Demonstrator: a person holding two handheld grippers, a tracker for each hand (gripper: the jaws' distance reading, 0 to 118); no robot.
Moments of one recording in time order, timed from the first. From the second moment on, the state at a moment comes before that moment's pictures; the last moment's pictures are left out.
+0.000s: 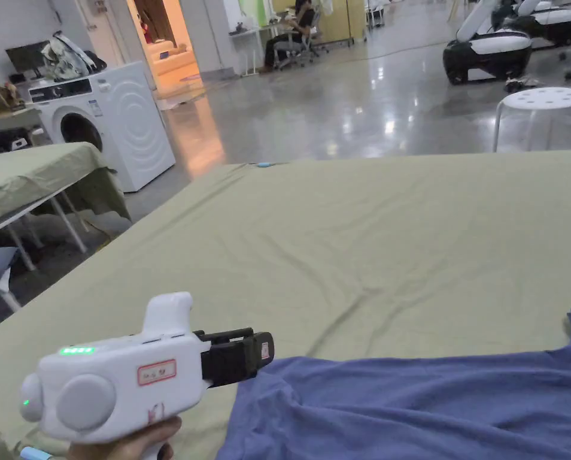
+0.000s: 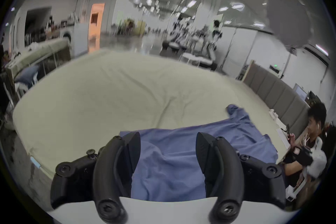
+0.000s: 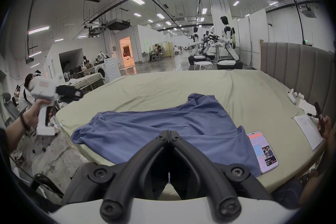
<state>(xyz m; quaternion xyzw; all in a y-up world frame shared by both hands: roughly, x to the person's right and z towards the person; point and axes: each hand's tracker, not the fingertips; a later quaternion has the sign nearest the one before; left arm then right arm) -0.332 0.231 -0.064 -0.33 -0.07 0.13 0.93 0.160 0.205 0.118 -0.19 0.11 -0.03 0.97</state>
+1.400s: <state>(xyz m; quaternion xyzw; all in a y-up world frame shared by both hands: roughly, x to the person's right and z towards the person) -0.339 0.111 -0.222 -0.54 0.01 0.05 0.84 0.255 0.126 -0.257 -0.52 -0.01 0.04 0.85</state>
